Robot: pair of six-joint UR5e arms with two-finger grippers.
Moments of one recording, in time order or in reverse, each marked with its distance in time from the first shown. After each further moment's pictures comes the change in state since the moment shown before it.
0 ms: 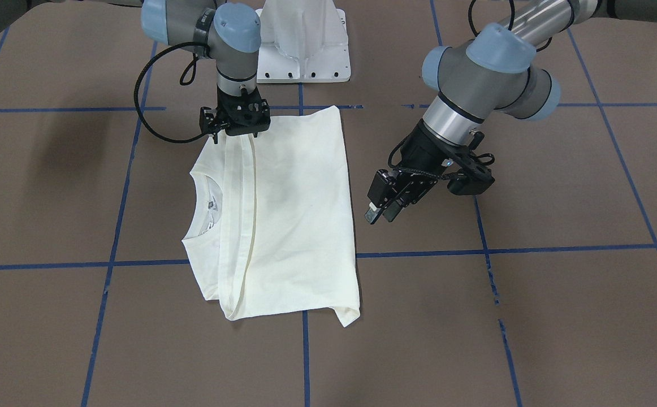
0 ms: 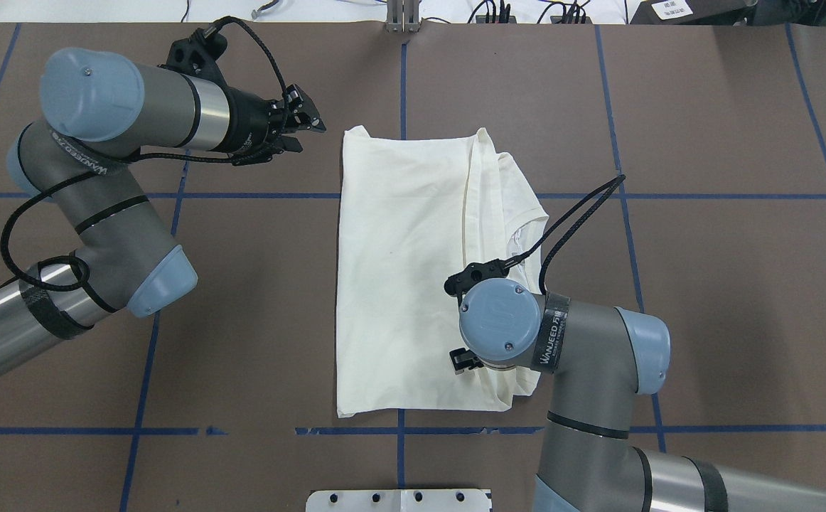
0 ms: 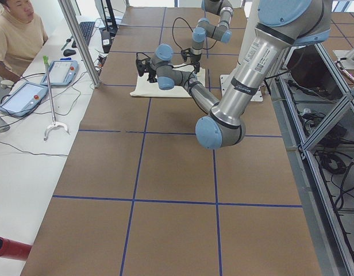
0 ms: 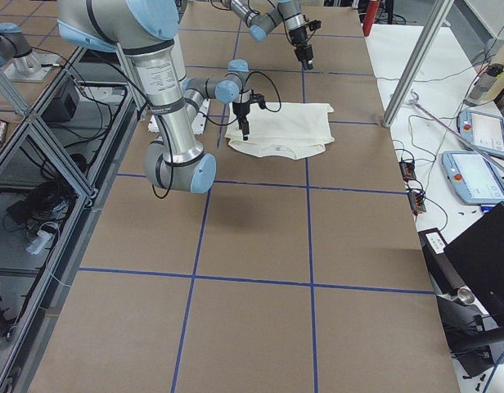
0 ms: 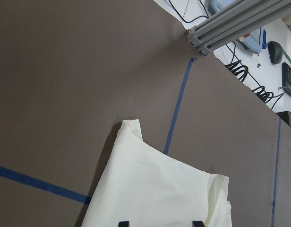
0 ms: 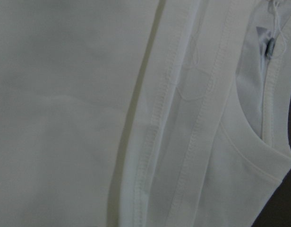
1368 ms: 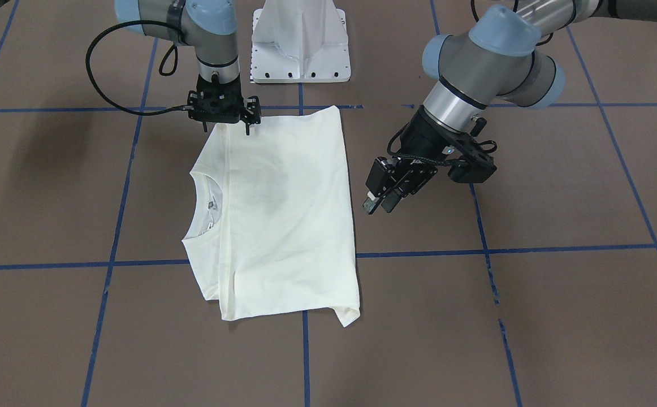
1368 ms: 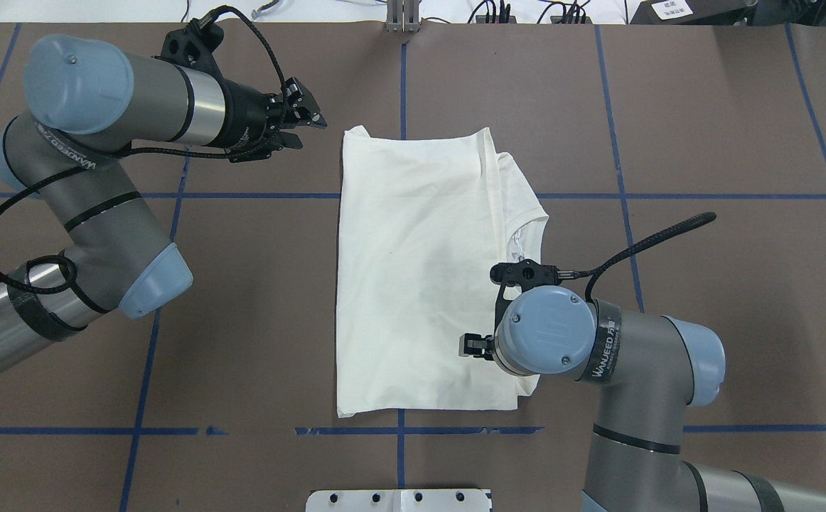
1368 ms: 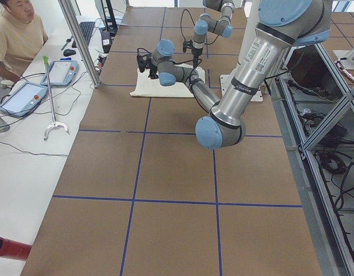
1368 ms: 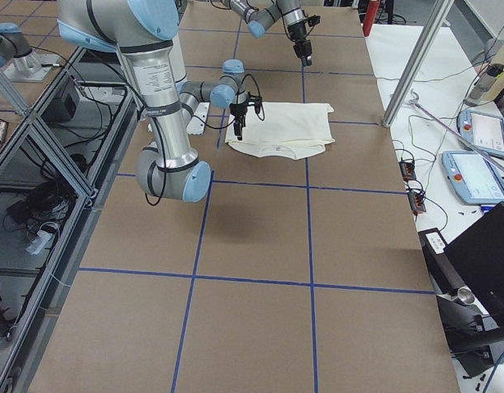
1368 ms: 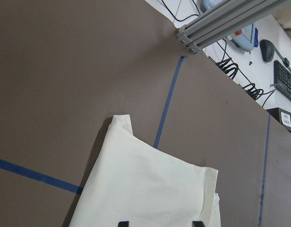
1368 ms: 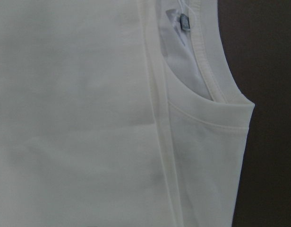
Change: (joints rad) left arm -0.006 0.002 -0.055 0.053 -0.014 0.000; right arm -0.017 -0.111 0.114 0.163 -0.025 0.551
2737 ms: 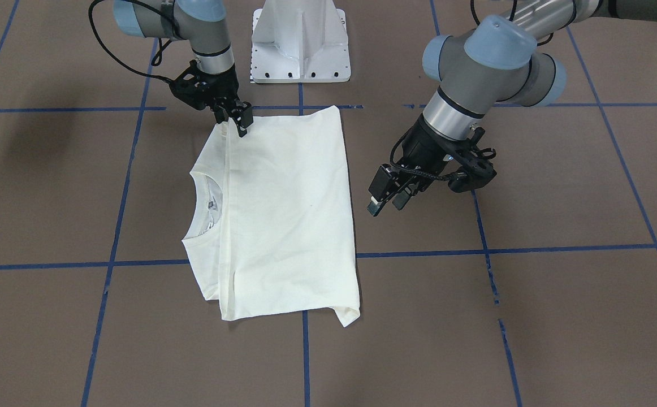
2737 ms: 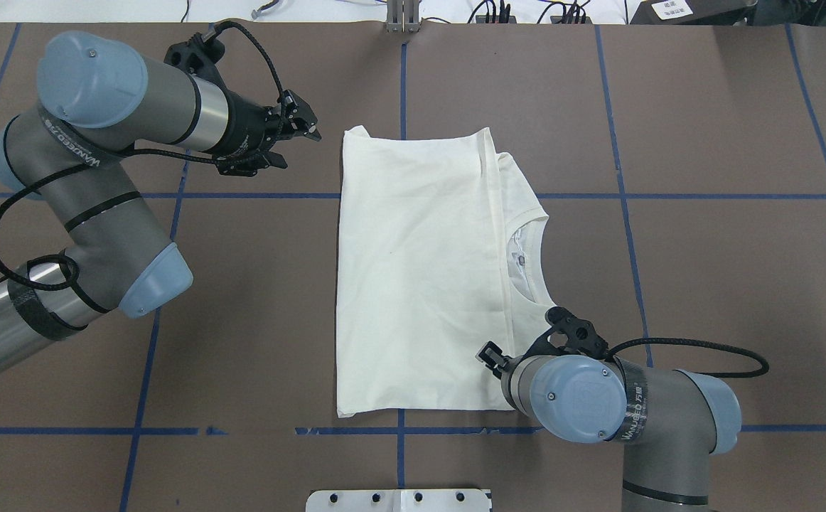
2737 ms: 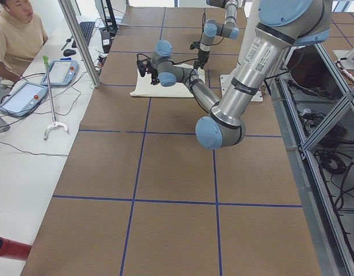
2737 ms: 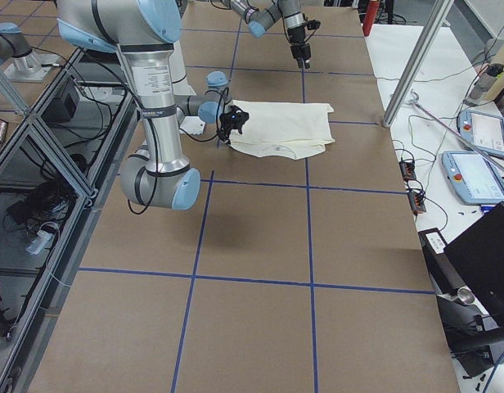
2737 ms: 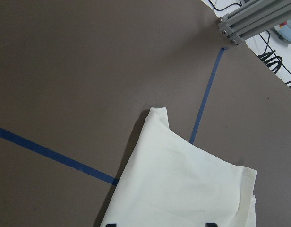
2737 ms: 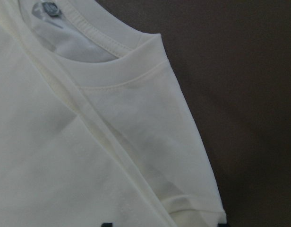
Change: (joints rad) left arm 0.000 -0.001 0.005 0.105 -0.047 -0.007; right arm -0.093 -0.109 0.010 0.159 -0.127 0.587
